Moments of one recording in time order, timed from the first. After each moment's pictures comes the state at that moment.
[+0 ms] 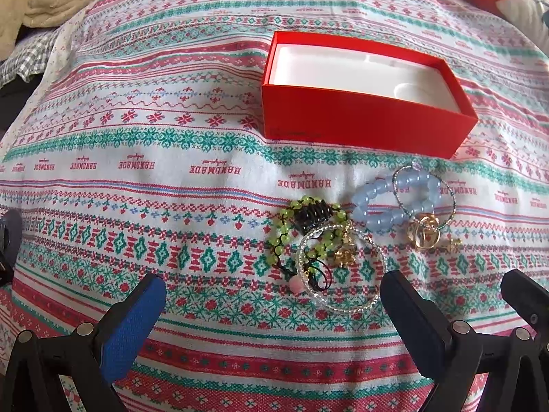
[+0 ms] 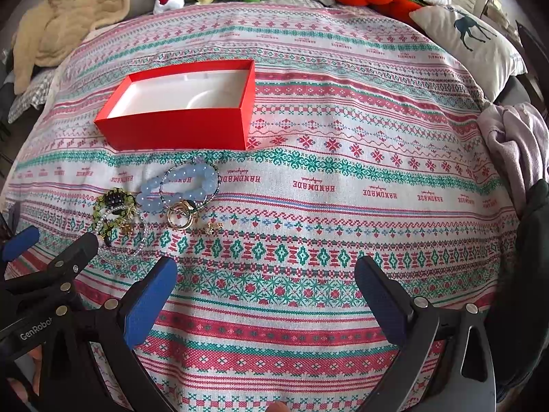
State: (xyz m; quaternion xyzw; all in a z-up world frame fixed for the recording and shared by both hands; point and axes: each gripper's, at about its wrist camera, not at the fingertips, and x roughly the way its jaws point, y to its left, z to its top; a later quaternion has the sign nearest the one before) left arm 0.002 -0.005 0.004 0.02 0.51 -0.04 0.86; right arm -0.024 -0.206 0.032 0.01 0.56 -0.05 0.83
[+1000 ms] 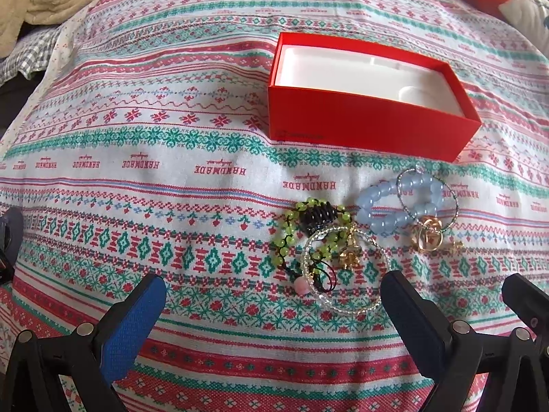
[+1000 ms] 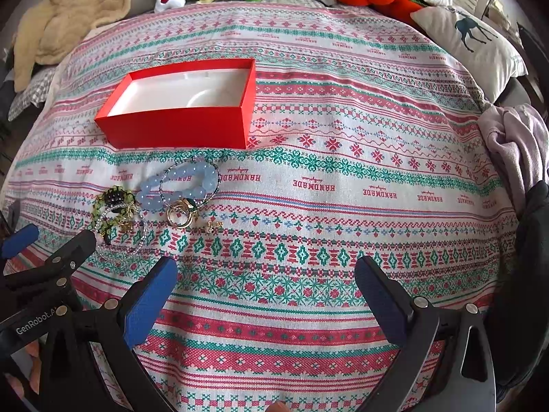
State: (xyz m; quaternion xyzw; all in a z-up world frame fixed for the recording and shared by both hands) left arm 0.003 -0.001 0.004 0.02 0.51 -0.04 0.86; right arm -0.025 -0.205 0.032 0.01 0.56 -0.04 0.83
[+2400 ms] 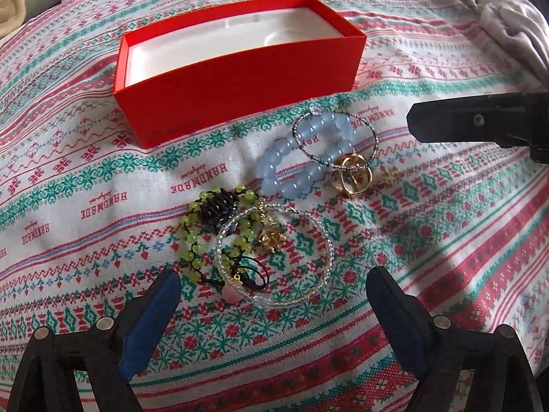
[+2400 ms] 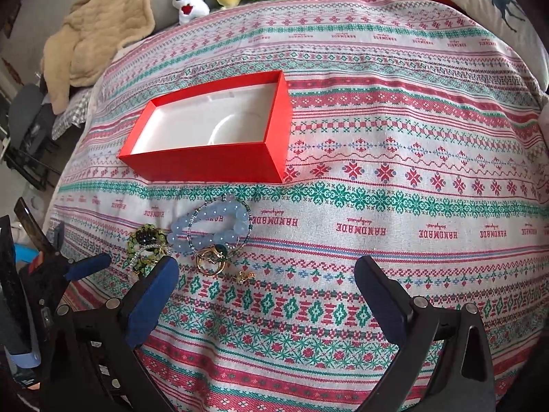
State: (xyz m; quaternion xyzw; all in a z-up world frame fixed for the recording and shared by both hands) left arm 0.009 -0.036 -0.022 0.13 0.51 -0.25 0.81; right arm 0.024 -0.231 0.016 0.10 0.56 0.07 0.82
